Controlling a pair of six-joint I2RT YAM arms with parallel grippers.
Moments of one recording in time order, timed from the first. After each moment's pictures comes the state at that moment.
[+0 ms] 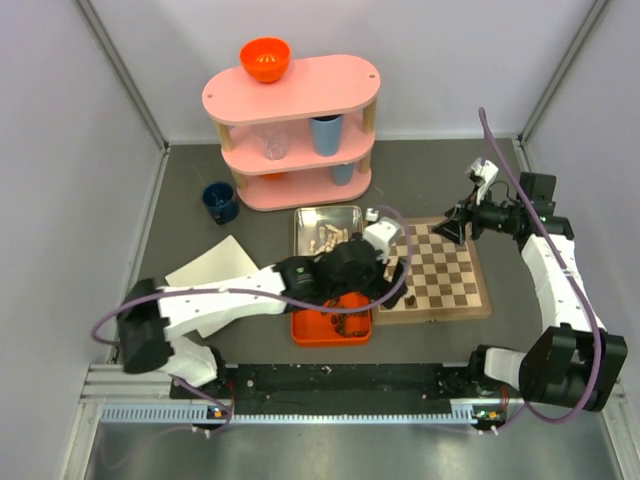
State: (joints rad) left arm -1.19 1.52 1.21 -0.25 -0.15 -0.47; right arm -0.16 1.21 1.01 -0.57 -0.97 -0.48
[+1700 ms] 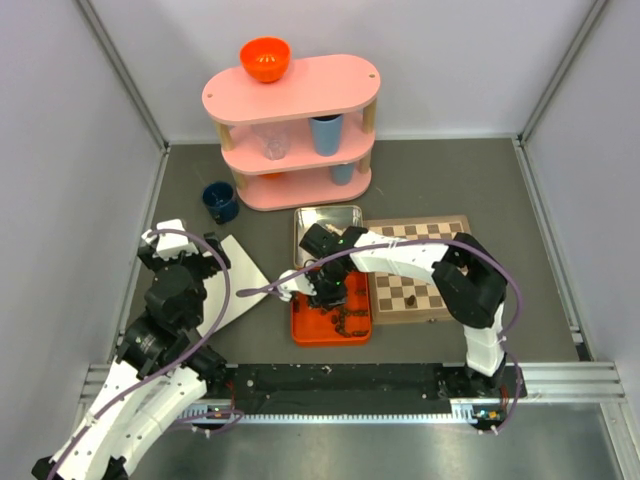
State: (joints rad) left arm -0.54 0.41 0.69 -0.41 -0.73 -0.14; right arm 0.99 1.92 1.39 -0.76 -0.42 -0.91
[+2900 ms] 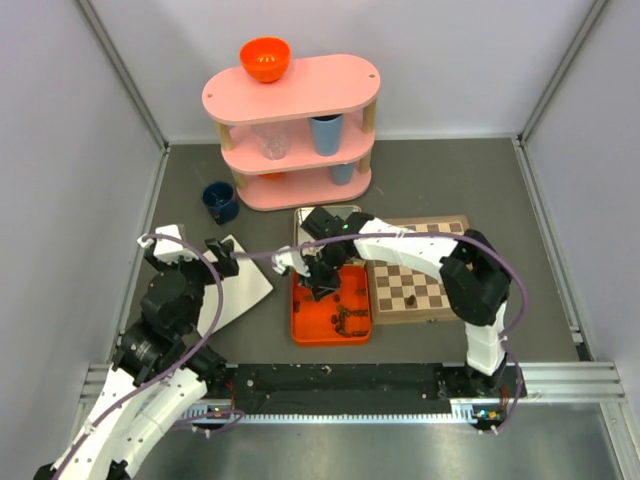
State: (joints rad) left arm -0.53 0.37 0.68 -0.45 -0.59 -0.27; right arm 0.95 1.94 1.48 -0.76 -0.55 -0.76
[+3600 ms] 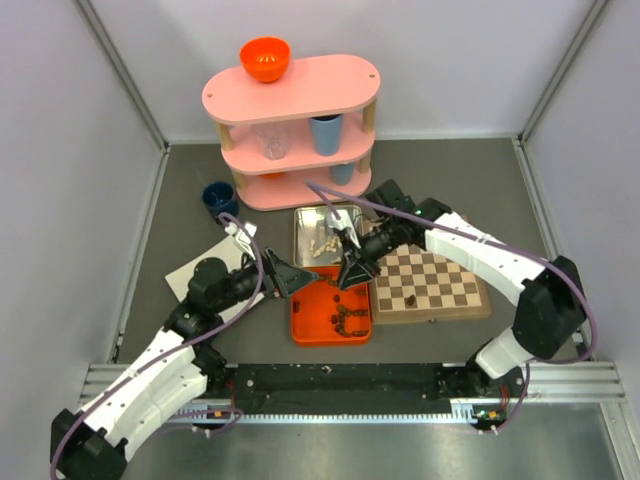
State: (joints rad) left arm -0.53 0.59 0.40 0.09 0.45 -0.92; right arm 0.72 1.56 1.27 -0.76 -0.99 -0.62
